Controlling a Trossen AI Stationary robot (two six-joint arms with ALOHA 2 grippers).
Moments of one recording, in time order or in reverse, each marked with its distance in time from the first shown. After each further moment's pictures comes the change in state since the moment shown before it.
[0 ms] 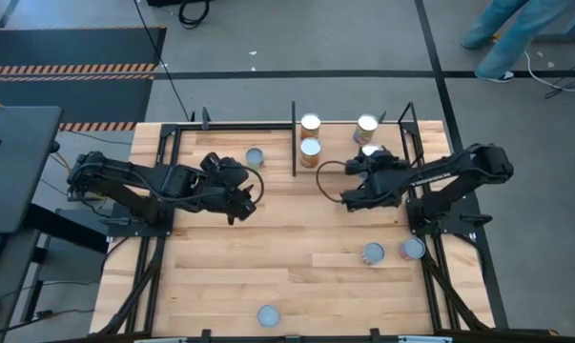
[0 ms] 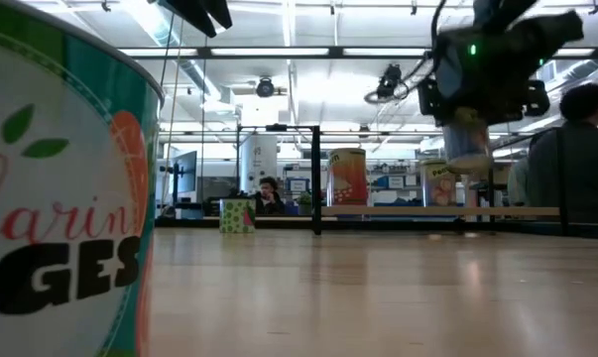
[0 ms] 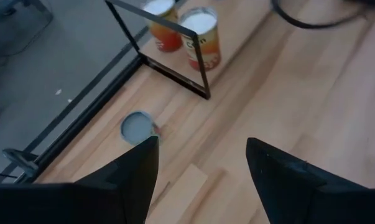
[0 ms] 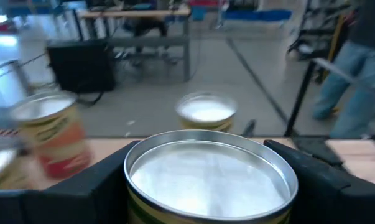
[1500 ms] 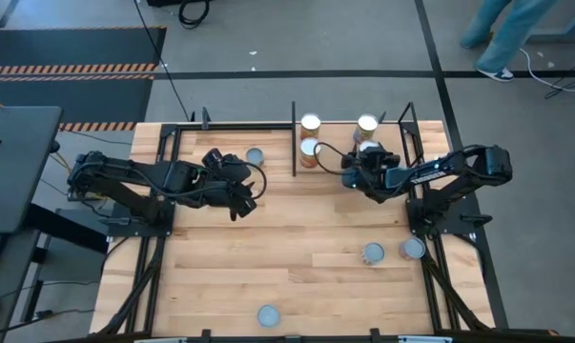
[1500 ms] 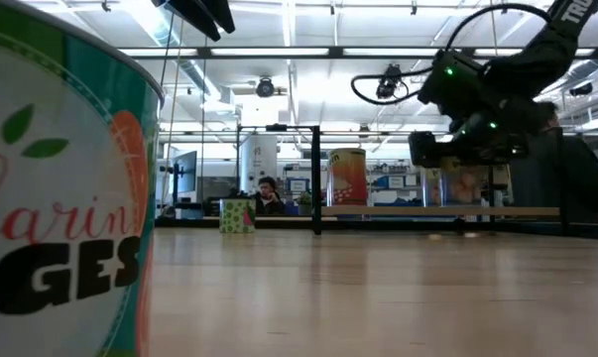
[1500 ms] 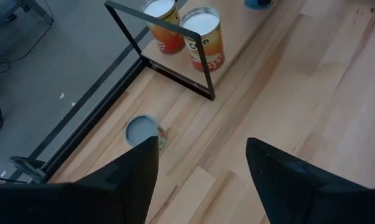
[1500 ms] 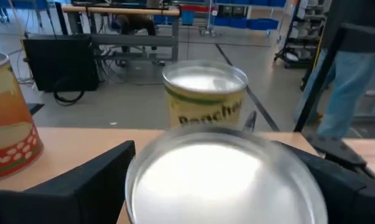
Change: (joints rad) left arm 0.039 0.000 0.000 0.019 0.015 0.074; right arm -0.240 -0.010 -0.341 1.242 -0.027 -0.993
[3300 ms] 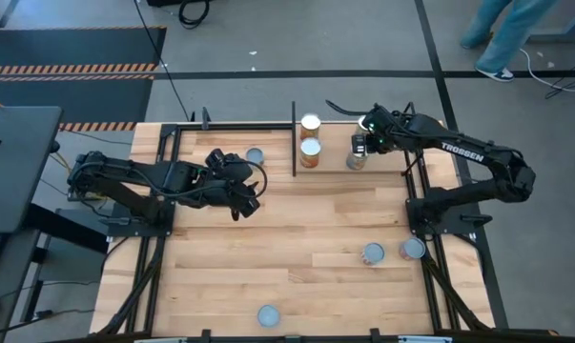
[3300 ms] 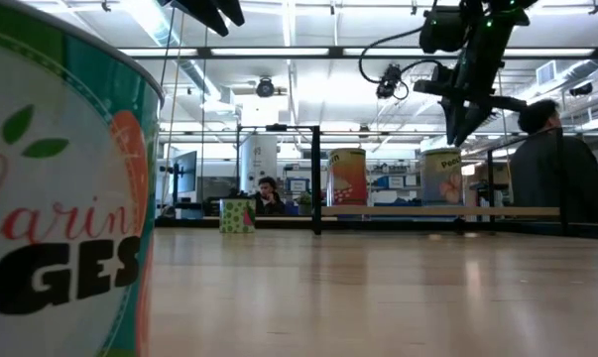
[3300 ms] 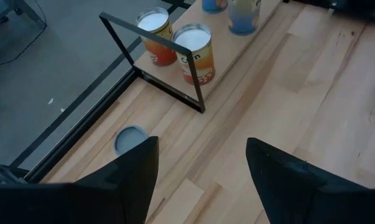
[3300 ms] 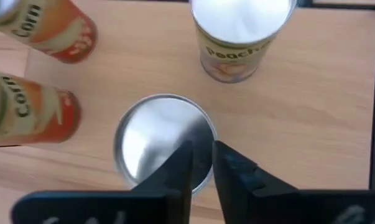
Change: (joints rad) left arm -0.001 0.000 0.000 0.068 0.000 0.000; right arm -0.382 -0.231 0.550 -1.032 -1.098 -0.009
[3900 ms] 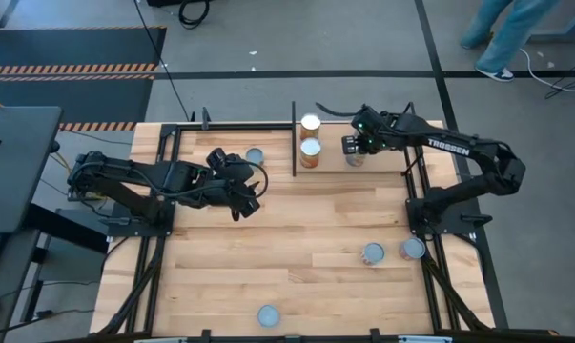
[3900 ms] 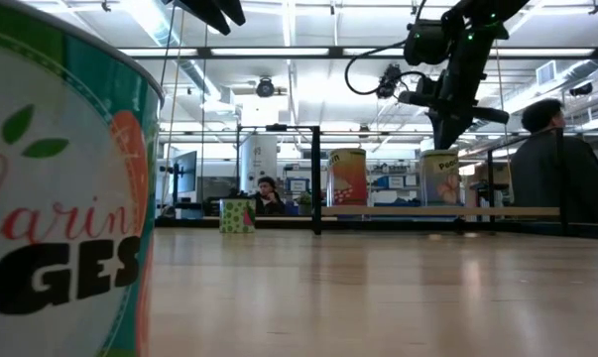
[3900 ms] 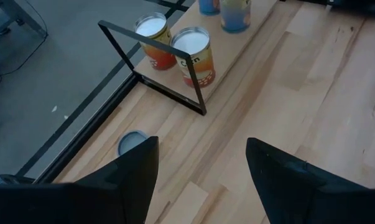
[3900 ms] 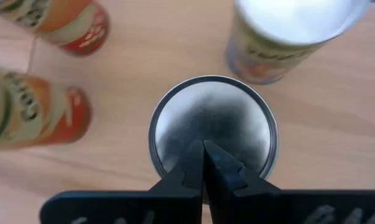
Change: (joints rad) left arm 0.001 0.000 0.000 0.012 -0.004 0.051; right arm -0.007 0.118 0.014 0.060 -0.029 -0.007
